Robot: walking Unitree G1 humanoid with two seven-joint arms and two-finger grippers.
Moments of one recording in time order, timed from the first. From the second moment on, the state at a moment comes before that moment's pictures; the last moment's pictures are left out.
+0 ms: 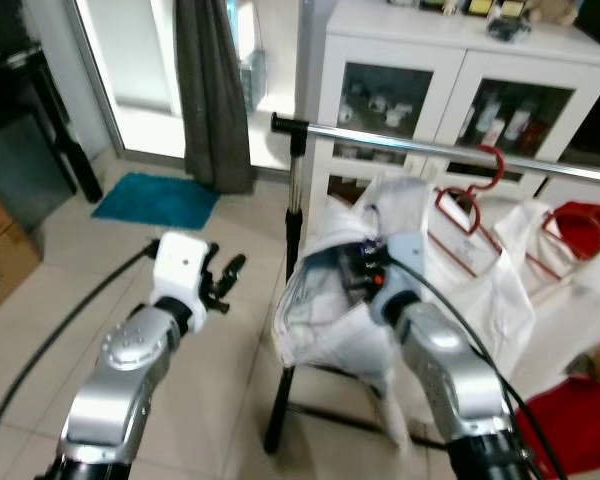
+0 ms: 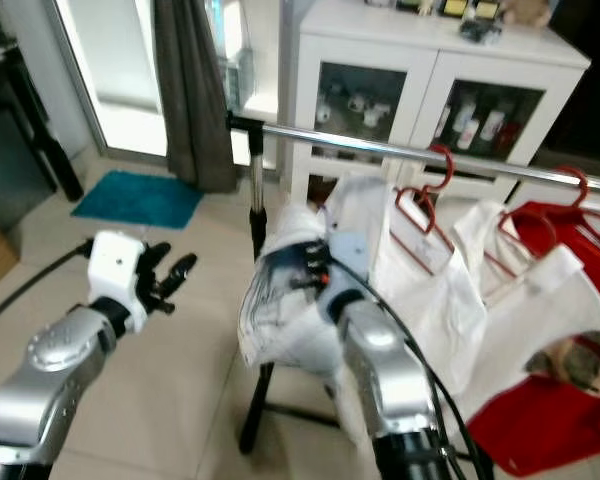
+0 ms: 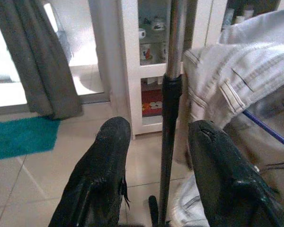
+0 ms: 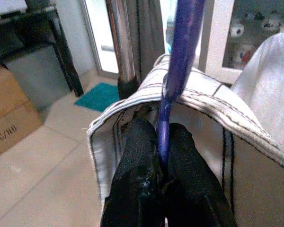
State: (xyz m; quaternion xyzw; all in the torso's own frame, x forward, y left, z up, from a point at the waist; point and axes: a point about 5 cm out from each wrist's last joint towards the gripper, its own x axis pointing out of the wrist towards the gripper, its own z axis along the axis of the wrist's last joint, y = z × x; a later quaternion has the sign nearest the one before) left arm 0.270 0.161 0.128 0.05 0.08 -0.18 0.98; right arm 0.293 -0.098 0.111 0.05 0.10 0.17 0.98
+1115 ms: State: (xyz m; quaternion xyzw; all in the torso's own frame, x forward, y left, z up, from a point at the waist) left arm 0.258 0.131 0.138 0.06 0.06 -0.35 0.93; right arm 0.327 -0.095 0.157 0.04 0.01 0.14 0.99
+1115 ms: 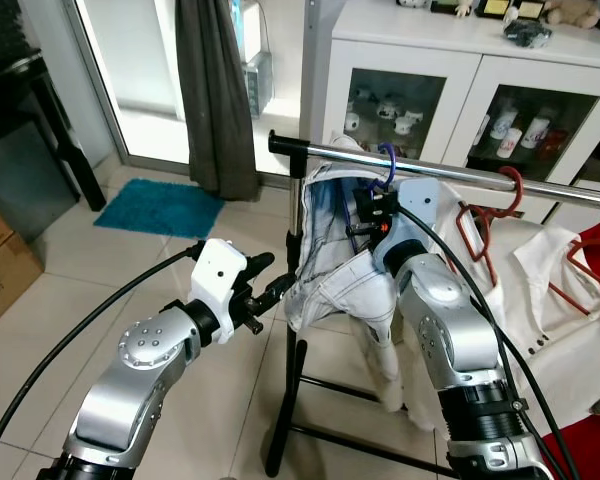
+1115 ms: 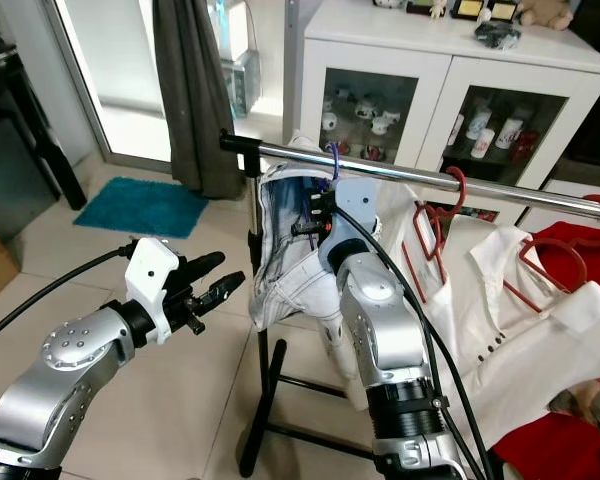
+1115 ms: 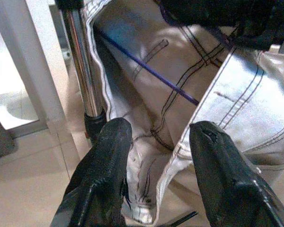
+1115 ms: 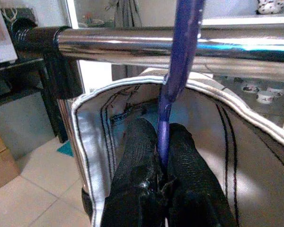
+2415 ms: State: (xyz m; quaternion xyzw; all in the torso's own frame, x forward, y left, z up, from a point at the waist) left arm 0.262 0.130 0.138 0.05 0.05 -0.33 0.94; right arm 0.329 -0.101 0.162 0.05 0.04 0.22 0.97
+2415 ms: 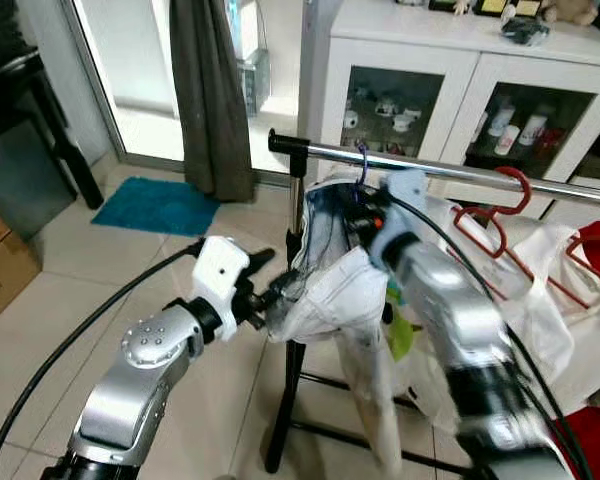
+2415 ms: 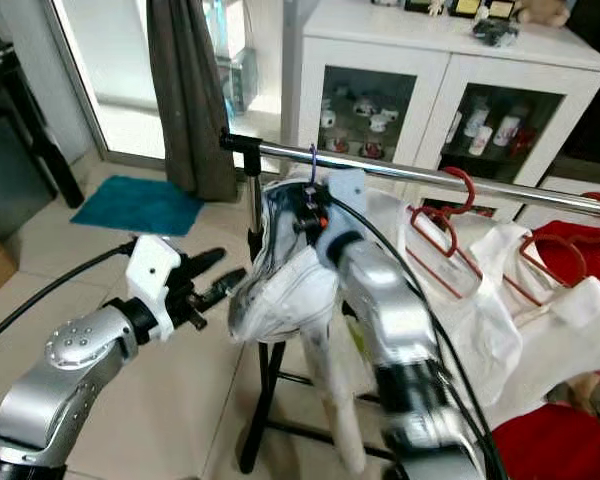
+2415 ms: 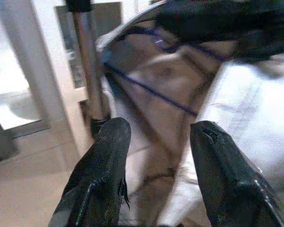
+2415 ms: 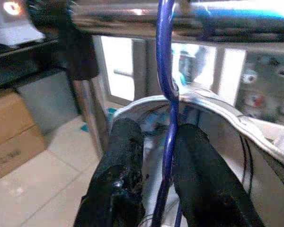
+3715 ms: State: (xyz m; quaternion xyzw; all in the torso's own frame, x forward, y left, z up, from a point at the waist) left arm 0.266 0.130 0.139 0.05 0.04 -0.28 0.96; right arm 0.298 -0.100 0.178 0.11 0.02 0.27 0.96
